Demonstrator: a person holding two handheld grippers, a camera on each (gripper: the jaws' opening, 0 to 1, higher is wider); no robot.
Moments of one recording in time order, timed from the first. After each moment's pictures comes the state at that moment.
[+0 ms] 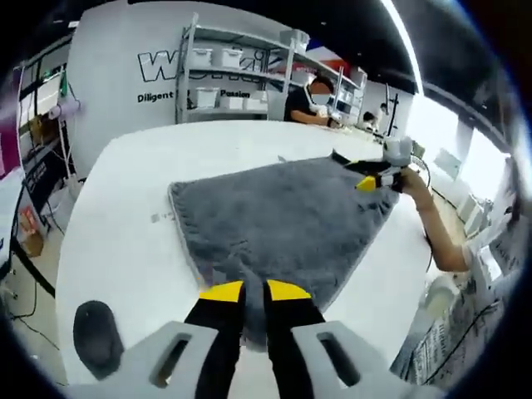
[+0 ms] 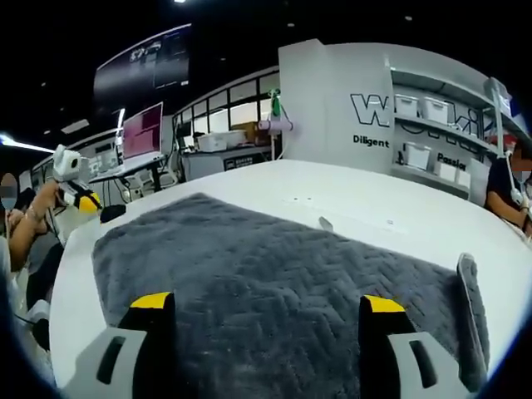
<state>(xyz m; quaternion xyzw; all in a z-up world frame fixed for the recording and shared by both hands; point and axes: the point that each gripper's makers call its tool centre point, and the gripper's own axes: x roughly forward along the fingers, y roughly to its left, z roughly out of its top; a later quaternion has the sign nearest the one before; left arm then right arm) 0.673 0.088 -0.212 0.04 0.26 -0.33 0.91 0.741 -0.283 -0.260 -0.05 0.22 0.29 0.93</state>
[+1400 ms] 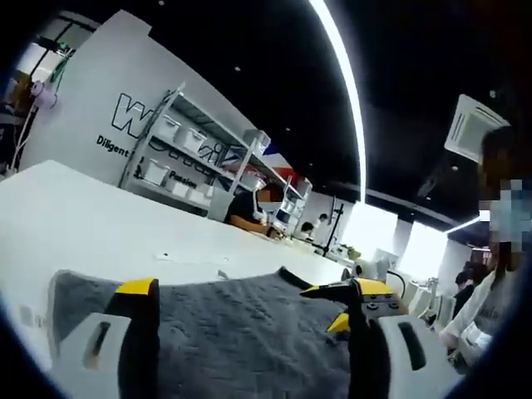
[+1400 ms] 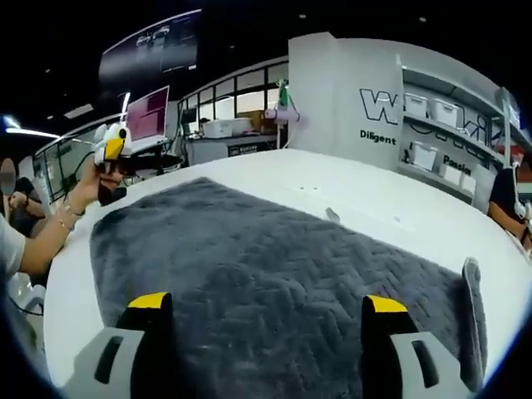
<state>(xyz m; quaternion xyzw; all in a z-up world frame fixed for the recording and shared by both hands) 0.783 -0.047 -0.178 -0.20 0.06 -0.47 0.86 0.739 -0.275 -0.274 -0.08 0.24 0.30 0.92</state>
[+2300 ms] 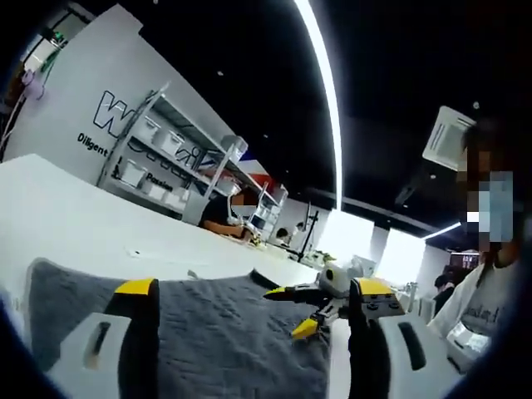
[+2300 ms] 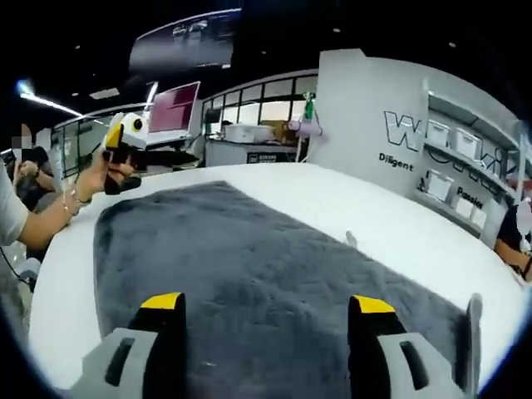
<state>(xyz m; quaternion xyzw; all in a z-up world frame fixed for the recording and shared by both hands) 0.754 -0.063 -0.171 -0.22 0.05 -0.52 0.82 0.749 -0.280 -0.259 -0.13 0.18 0.29 0.93</state>
